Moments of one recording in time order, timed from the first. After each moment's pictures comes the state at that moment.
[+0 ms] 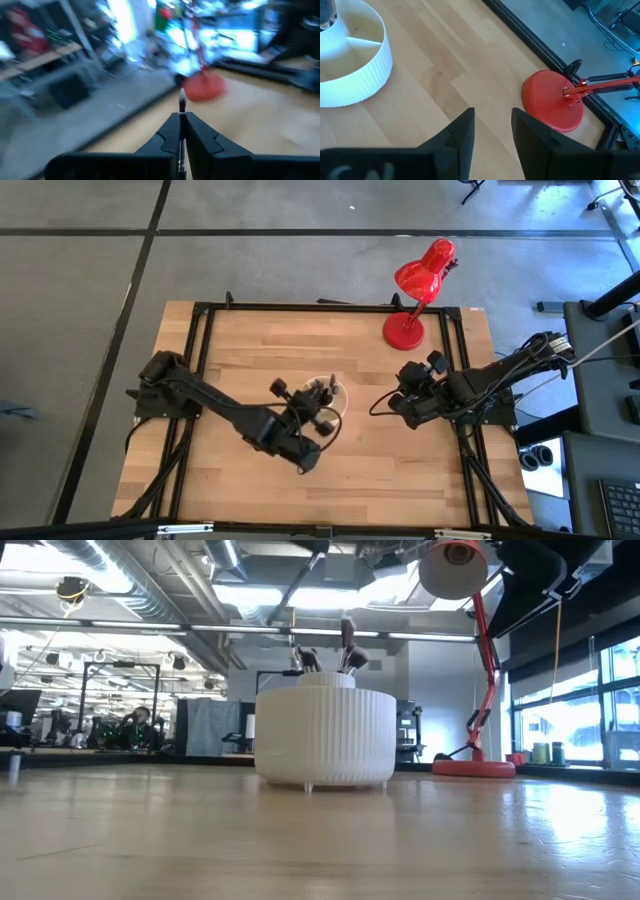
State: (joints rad) left arm -0.44 1.83 1.55 -0.73 -1.33 -0.79; right arm 0.40 1.18 1.01 -1.17 0.87 0.97
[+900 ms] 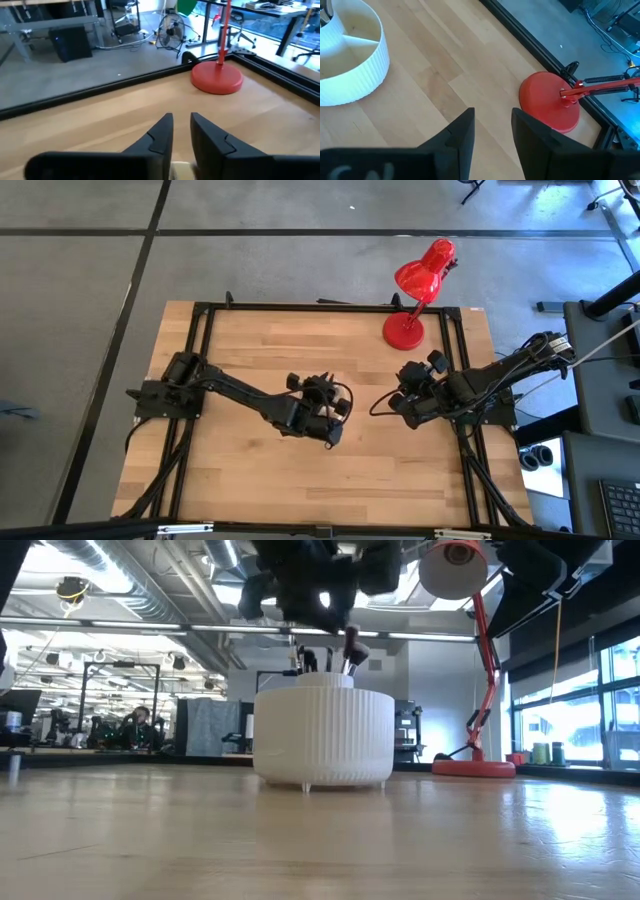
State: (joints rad) left arm -0.28 1.97 1.49 -0.53 -1.25 -1.04; right arm 0.40 1.18 1.01 -1.18 0.88 0.96
